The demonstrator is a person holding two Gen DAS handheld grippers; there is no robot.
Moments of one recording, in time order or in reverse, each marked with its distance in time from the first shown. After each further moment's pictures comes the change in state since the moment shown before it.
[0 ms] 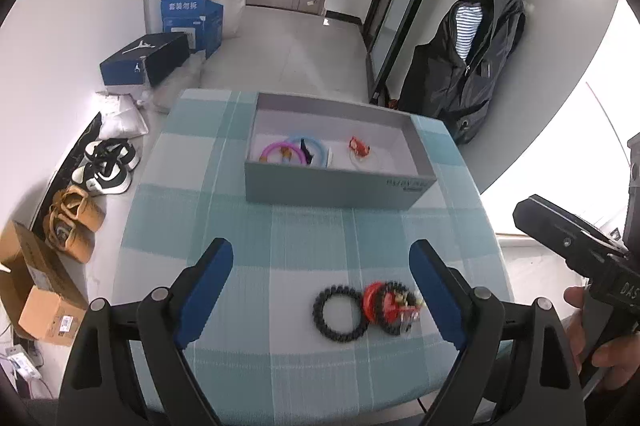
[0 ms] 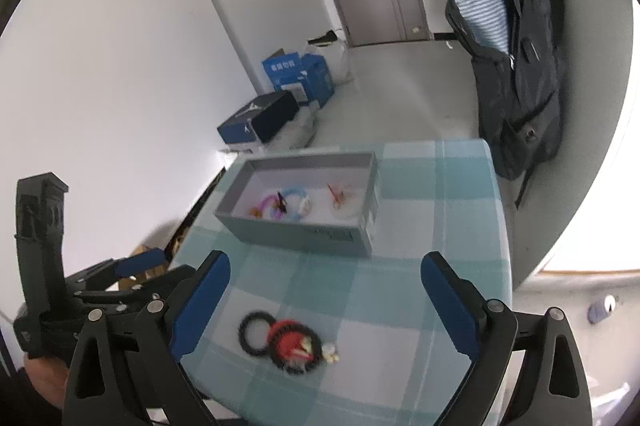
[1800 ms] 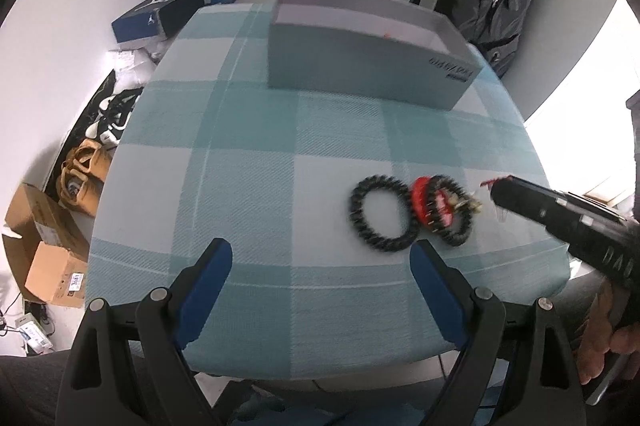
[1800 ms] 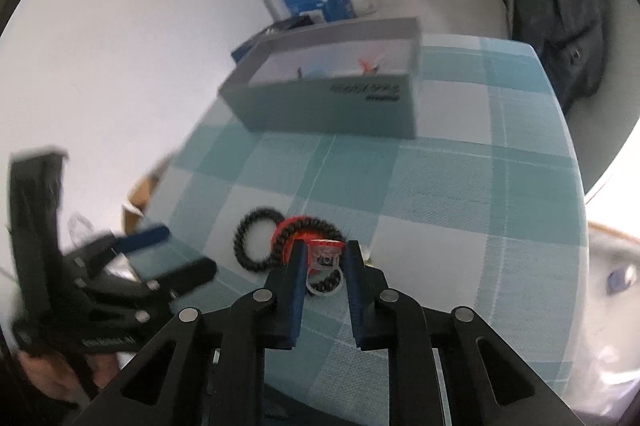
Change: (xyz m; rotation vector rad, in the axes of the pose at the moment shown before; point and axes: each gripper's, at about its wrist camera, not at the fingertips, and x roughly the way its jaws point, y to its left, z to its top) left arm 0.029 0.007 -0.057 0.017 0.144 0.077; right arm 0.040 0.002 -0.055 0.033 0.198 0.104
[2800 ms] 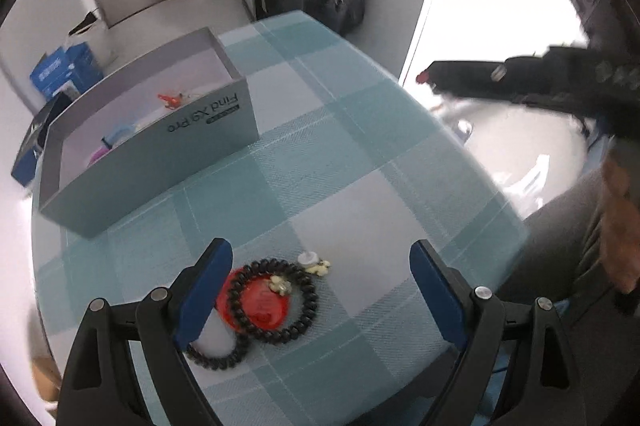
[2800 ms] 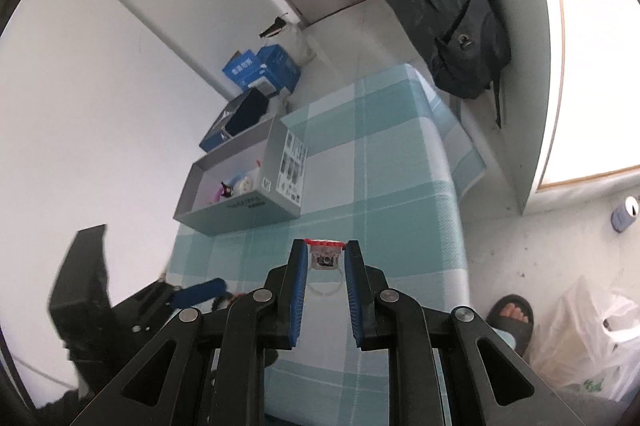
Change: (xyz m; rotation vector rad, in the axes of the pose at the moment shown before) left arm 0.028 -0.115 0.027 0.564 0.108 -0.146; right arm -0.063 -0.098 0.019 0.287 -0.156 0.005
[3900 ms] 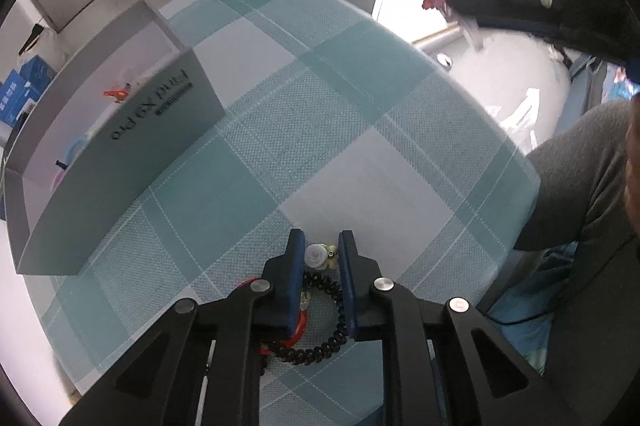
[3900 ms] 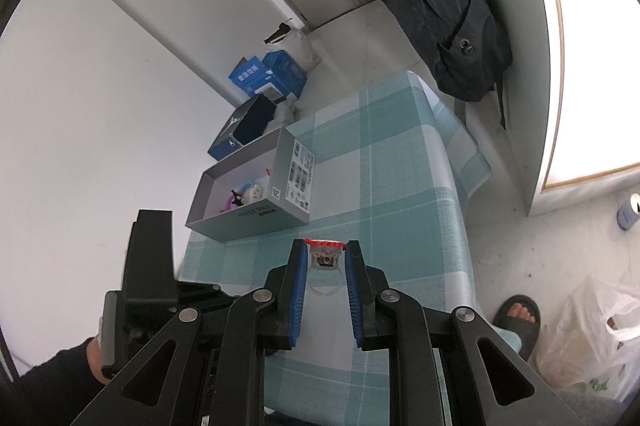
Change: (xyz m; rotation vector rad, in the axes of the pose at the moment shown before) left arm 0.017 0.001 0.016 0.107 0.164 -0.094; right arm -0.006 0.001 0.003 0.011 -0.002 0.033
